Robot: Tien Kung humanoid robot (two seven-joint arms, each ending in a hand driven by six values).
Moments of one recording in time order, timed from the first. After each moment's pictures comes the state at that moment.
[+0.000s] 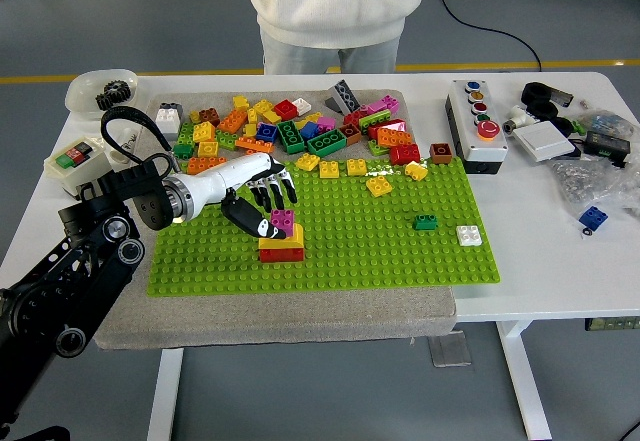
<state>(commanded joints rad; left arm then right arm) -0.52 0.10 -1.23 -1.34 1.92 -0.56 0.20 0.17 -0.14 1.53 0.18 -2.20 0.13 -0.11</state>
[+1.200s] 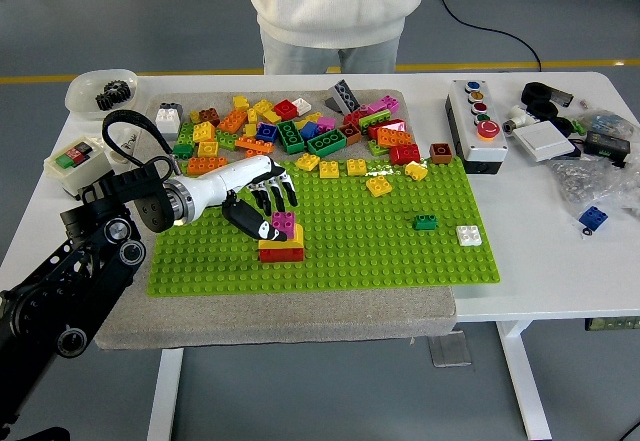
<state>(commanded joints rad) -0.52 0.10 -1.22 -1.32 1.91 -0.55 0.19 0.17 -0.14 1.52 0.18 -2.19 0.14 -0.11</state>
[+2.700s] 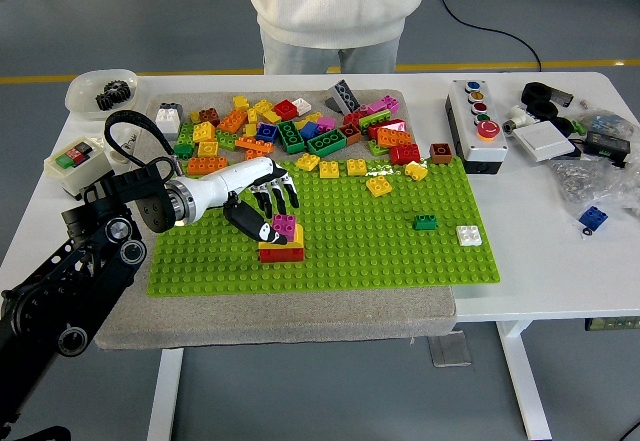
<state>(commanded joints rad) -0.52 0.10 -1.22 -1.31 1.91 -0.55 0.19 0.17 -0.14 1.52 0.18 -2.19 0.14 -0.11</state>
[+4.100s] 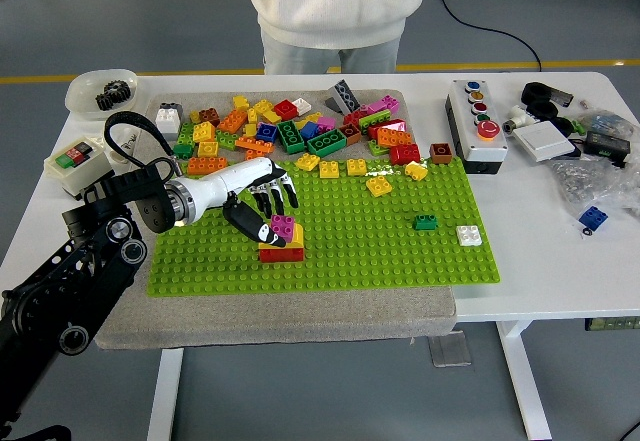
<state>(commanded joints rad) -0.53 0.10 -1.22 -1.30 1.91 -0.55 0.18 0.17 -0.14 1.52 0.18 -2.20 0.14 -0.11</state>
